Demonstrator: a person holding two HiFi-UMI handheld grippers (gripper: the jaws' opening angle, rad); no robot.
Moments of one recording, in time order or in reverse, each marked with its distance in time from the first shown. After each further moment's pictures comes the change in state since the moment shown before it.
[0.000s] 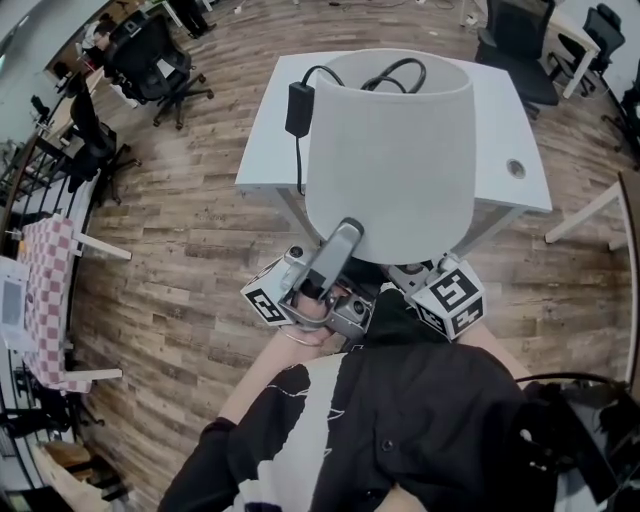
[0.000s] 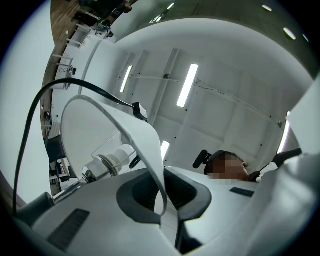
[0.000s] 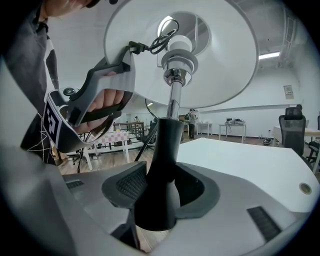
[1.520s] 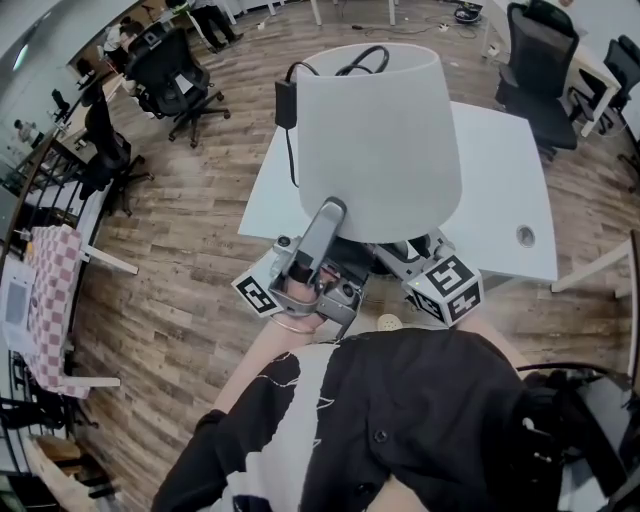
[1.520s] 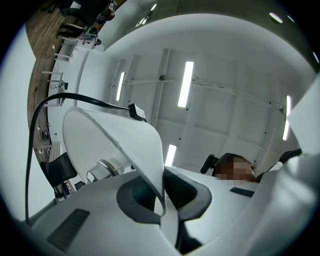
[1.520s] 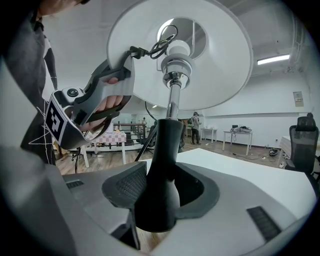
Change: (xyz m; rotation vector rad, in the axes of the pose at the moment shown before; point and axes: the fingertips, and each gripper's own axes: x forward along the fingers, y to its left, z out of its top) left arm 0.062 0.097 0.095 0.127 -0.028 0.031; right arm 0.079 -0.122 0.071 -0.078 -0.031 0.047
